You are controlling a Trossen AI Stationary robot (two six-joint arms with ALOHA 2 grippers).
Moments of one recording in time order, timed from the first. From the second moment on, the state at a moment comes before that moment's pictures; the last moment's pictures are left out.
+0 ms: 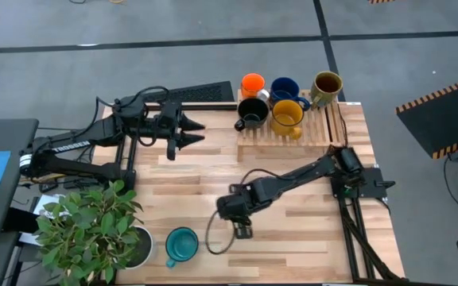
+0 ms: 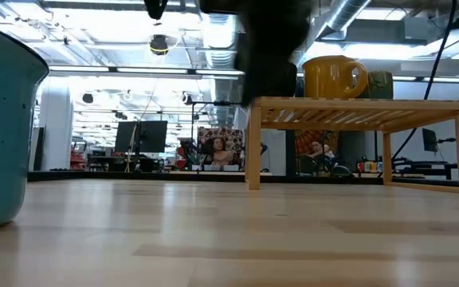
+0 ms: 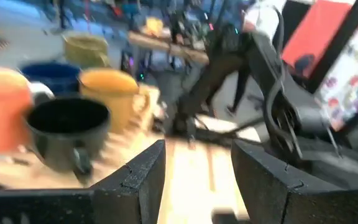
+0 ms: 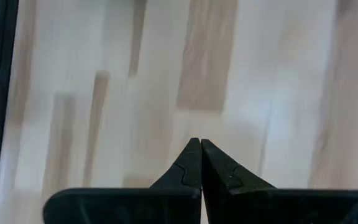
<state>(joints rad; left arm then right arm) 0.28 1.01 1.02 -0.04 0.26 -0.24 0.30 2.04 1.69 -0.79 -0.05 0.20</state>
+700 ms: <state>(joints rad) -0.25 1.31 1.17 -0.70 0.13 -0.19 0.50 1.44 1.07 -0.64 0.24 0.79</state>
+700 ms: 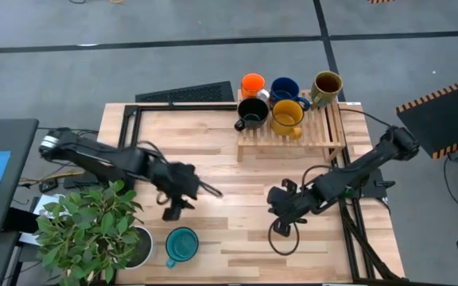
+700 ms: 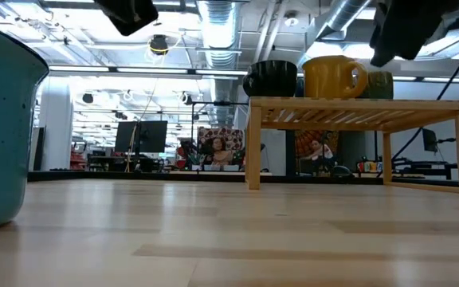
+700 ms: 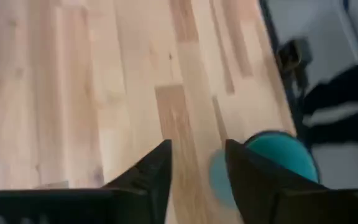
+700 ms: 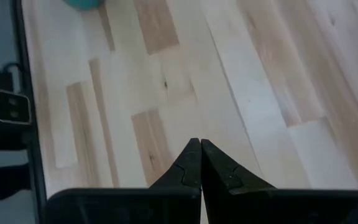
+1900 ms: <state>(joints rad) -0.49 1.79 1.41 -0.90 0.25 -0.09 0.50 1.43 1.07 -0.65 0.26 0.69</state>
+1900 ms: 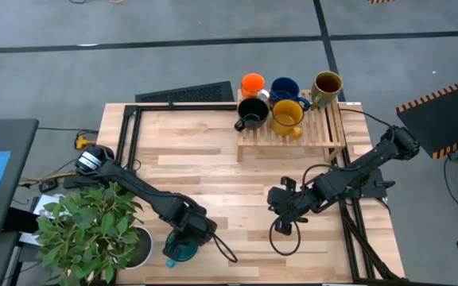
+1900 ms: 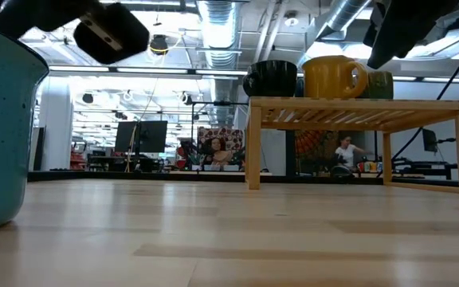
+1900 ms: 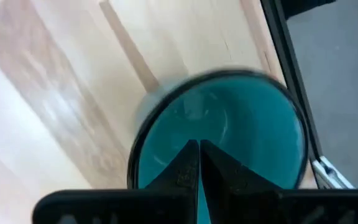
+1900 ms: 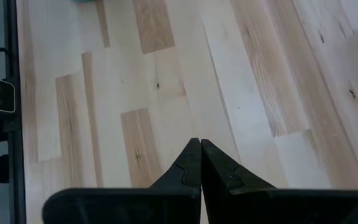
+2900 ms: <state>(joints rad) -0.27 1.85 1.40 -0.55 -0.12 0.03 0.51 1.31 1.07 -0.66 0.26 0.70</state>
